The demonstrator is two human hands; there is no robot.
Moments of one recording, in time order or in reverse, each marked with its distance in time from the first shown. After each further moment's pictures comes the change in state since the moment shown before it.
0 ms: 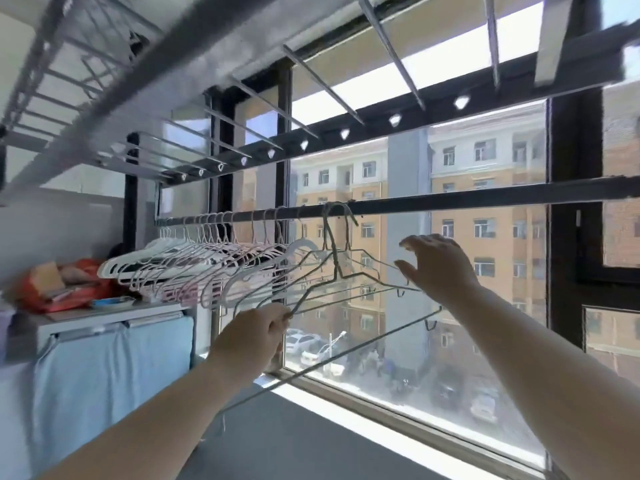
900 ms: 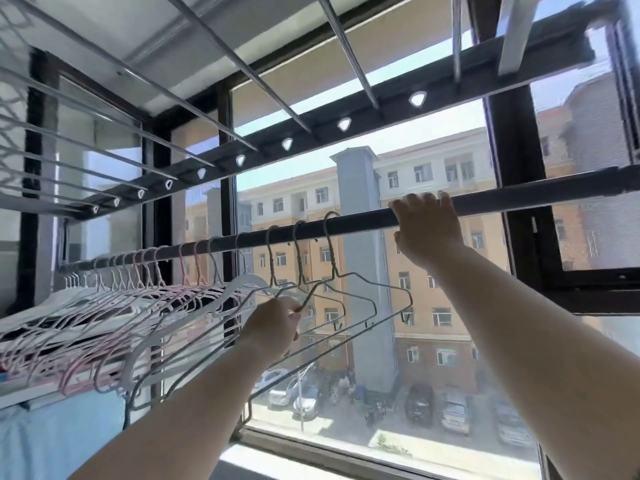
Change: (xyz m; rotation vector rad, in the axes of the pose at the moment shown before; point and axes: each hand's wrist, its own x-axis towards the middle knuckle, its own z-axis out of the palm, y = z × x) left_hand 0.160 0.020 0.084 -0.093 -0.077 0.081; right_hand 0.097 0.055 0.022 -0.398 0.141 0.177
